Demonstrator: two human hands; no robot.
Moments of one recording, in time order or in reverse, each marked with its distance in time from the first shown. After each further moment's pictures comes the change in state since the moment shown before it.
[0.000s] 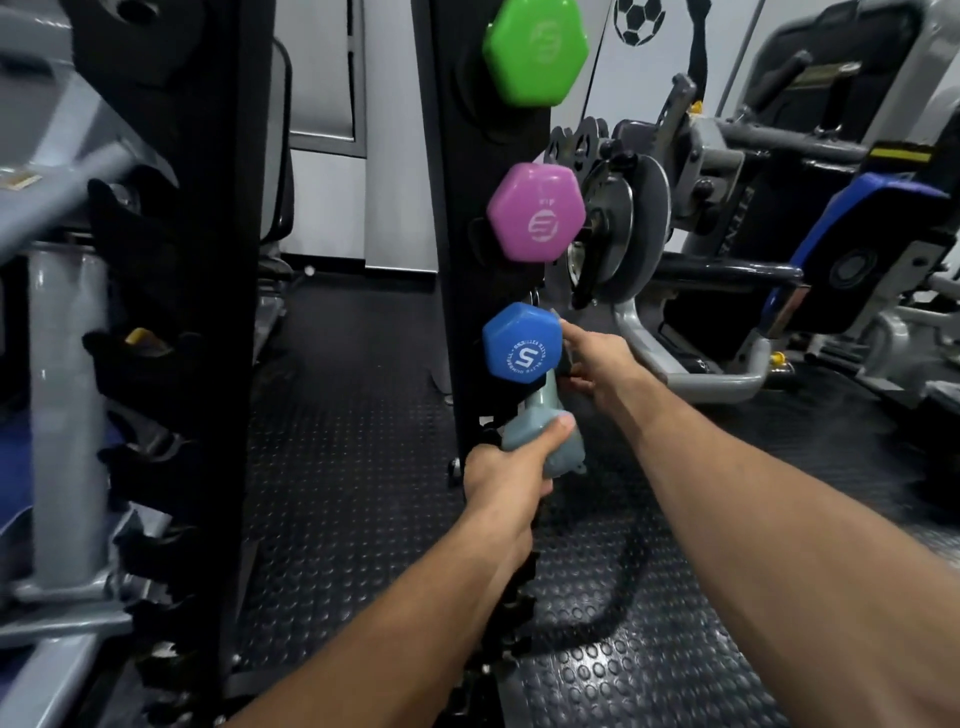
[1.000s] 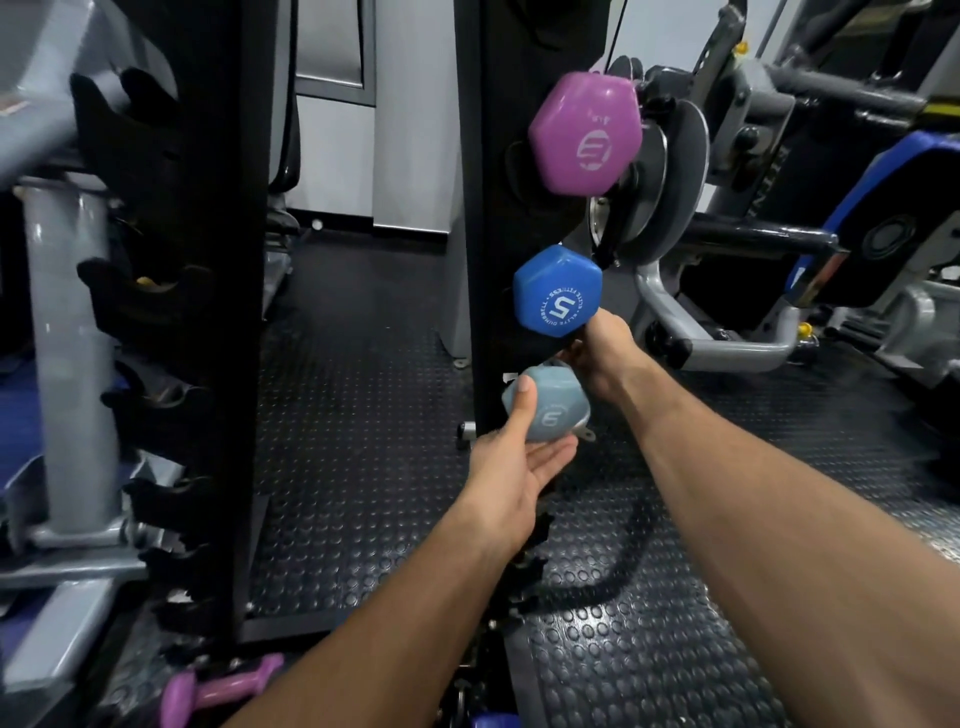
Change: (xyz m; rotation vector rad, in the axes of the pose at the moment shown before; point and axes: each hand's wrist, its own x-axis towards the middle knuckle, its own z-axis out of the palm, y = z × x) left_hand 0.004 -0.020 -0.029 -0.410 -0.189 -0.144; right_hand 0.000 0.038 0.022 0.175 -0.110 0.038
